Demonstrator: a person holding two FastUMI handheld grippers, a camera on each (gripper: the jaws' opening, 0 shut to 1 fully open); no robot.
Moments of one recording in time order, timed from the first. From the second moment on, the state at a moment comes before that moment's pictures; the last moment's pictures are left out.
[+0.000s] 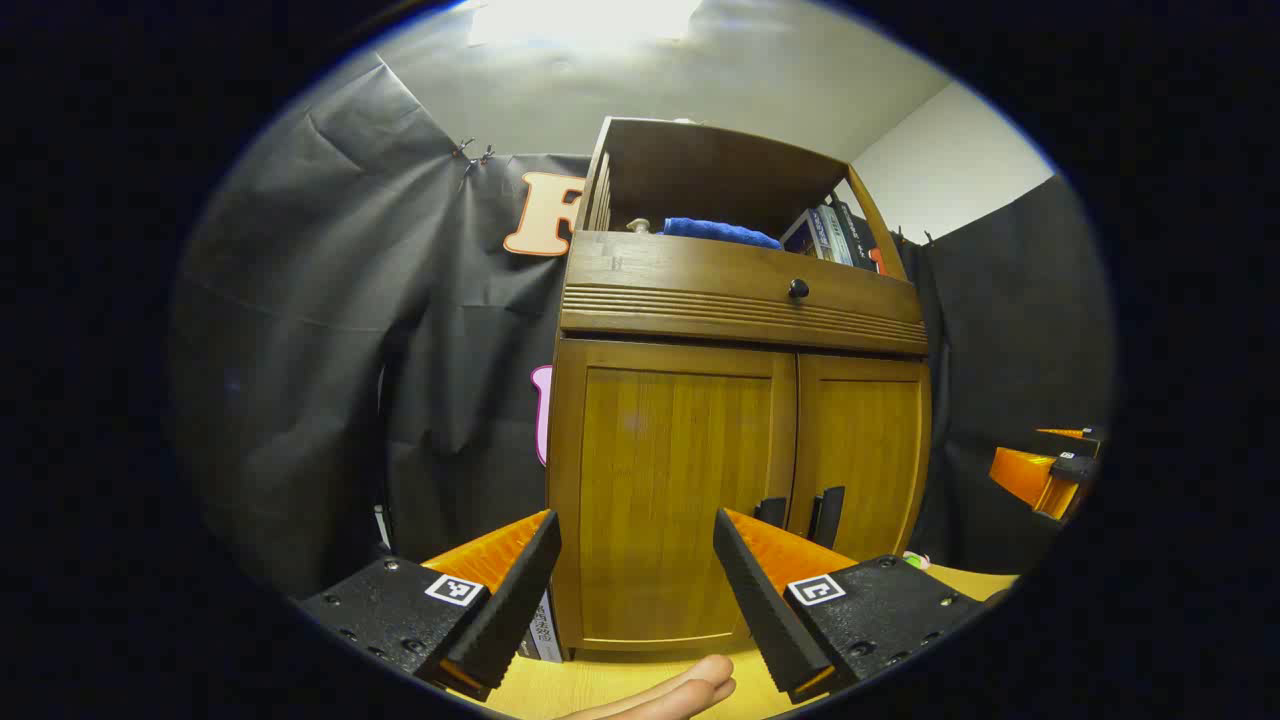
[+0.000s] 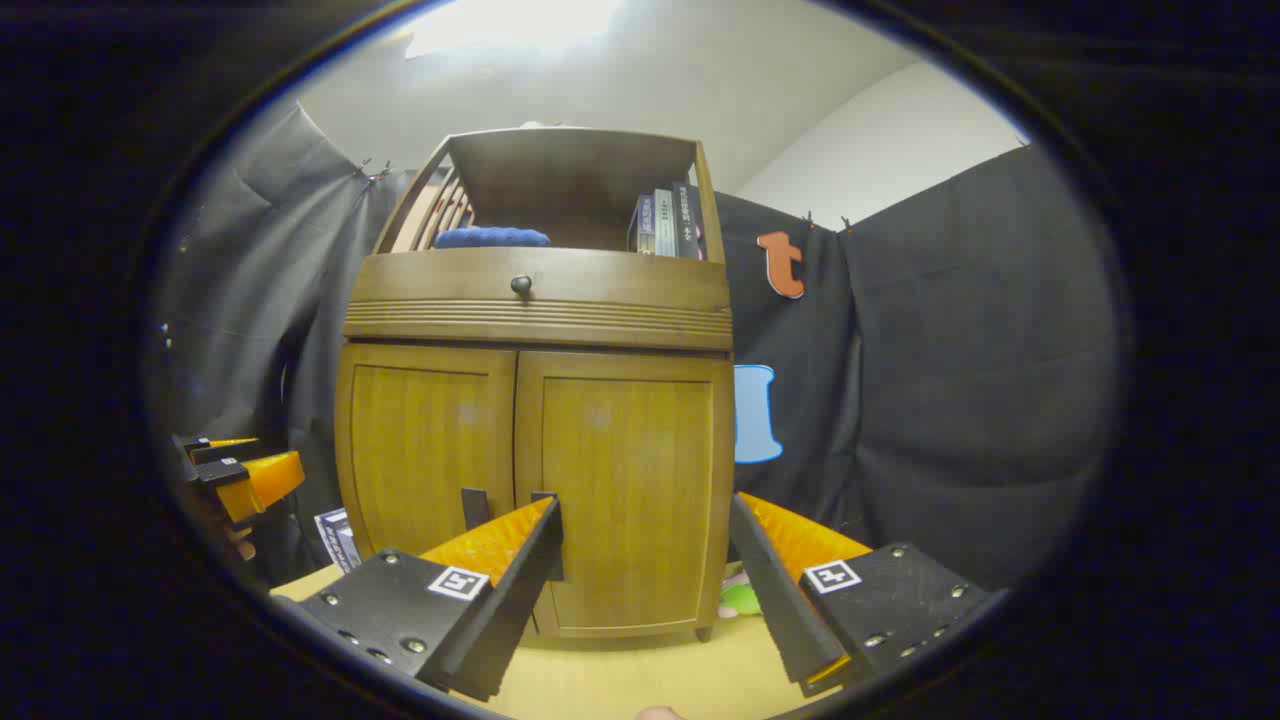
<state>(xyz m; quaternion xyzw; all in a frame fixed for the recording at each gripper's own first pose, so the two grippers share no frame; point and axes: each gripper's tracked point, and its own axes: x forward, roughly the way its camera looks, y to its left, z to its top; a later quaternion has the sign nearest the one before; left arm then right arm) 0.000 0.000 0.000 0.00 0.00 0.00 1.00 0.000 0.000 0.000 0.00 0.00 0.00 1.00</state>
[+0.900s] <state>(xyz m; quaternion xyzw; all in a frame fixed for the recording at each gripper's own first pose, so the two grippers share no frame) -0.002 0.023 0.007 -0.02 -0.01 0.00 1.00 0.103 0.045 -0.041 0.03 0.03 0.03 1.00</state>
